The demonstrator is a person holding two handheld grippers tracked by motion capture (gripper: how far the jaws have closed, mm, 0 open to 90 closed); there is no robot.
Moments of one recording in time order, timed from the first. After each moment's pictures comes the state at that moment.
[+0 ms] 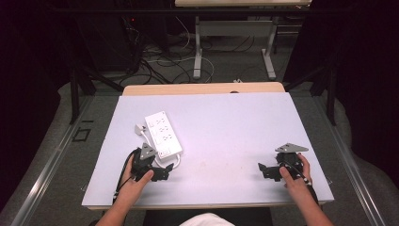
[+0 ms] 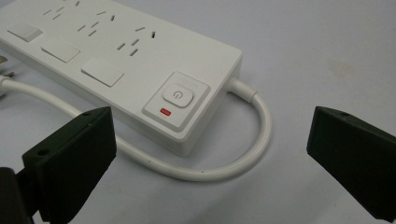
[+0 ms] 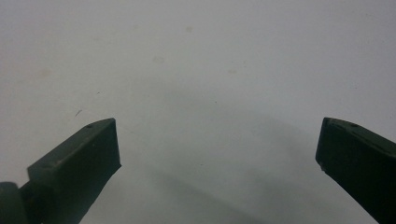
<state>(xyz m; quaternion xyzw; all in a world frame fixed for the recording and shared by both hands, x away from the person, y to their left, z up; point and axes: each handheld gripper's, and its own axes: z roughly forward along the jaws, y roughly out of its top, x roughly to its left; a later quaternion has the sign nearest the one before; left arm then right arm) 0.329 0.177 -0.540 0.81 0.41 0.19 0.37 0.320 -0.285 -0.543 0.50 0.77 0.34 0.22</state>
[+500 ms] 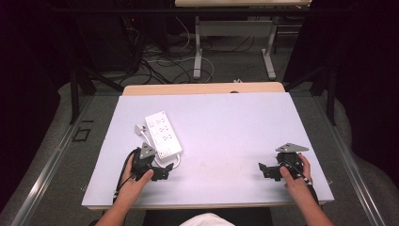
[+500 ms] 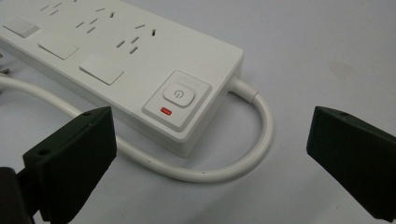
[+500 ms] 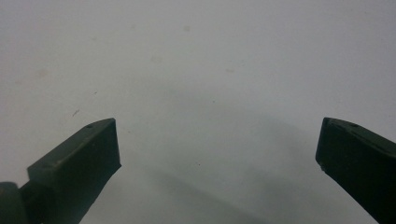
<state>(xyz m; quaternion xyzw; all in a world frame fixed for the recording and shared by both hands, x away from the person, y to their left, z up) 0.331 0.179 -0.541 0.82 0.41 0.18 0.37 0.321 -0.286 -0.544 0.50 0.77 0.34 0.22</state>
